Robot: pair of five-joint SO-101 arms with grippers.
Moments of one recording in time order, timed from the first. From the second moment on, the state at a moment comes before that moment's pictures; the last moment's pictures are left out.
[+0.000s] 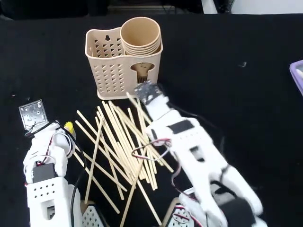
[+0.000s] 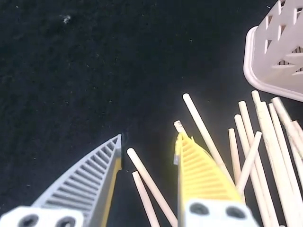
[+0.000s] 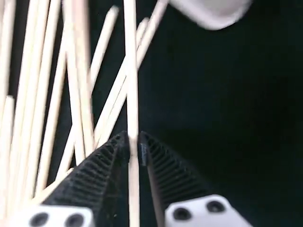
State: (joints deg) left arm -21.8 -76.6 86.9 37.8 3.2; right arm -21.1 -28.9 59.5 40.8 14.3
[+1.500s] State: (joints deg) left arm -21.8 -76.6 86.9 37.8 3.2; right arm -29.1 -22.2 61.7 37.1 17.0
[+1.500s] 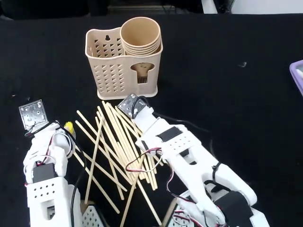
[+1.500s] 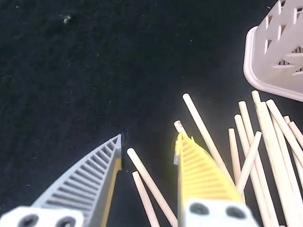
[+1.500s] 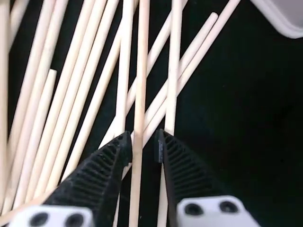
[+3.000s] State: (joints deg) left arm -21.8 -76.6 86.9 37.8 3.2; right arm -40.5 -31.8 62.6 51.6 7.7
